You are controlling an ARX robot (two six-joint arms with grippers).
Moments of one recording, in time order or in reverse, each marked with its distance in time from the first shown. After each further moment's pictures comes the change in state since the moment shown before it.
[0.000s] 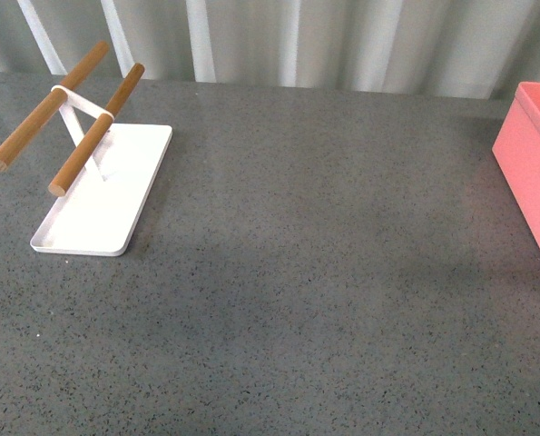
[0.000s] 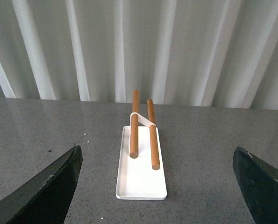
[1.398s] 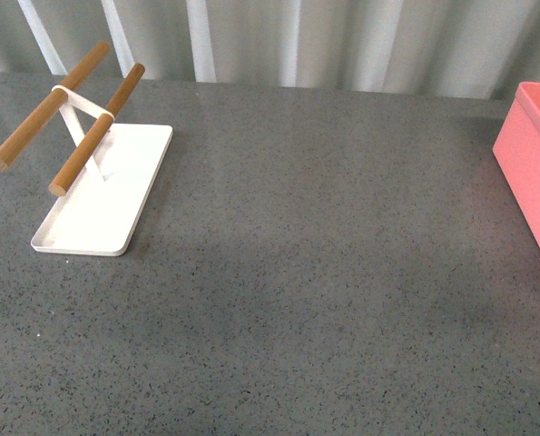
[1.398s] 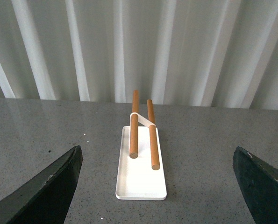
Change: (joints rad) left arm 0.000 -0.001 0.000 0.000 0.000 0.000; right arm 0.000 -0.686 -0.002 -0.666 0.004 0.007
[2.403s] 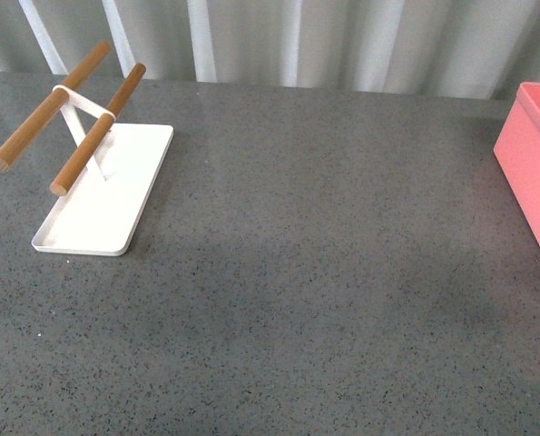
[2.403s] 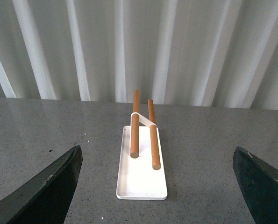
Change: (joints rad) left arm 0.000 0.000 0.000 0.000 0.000 0.000; right arm 0.000 -0.001 0.000 0.000 0.000 0.003
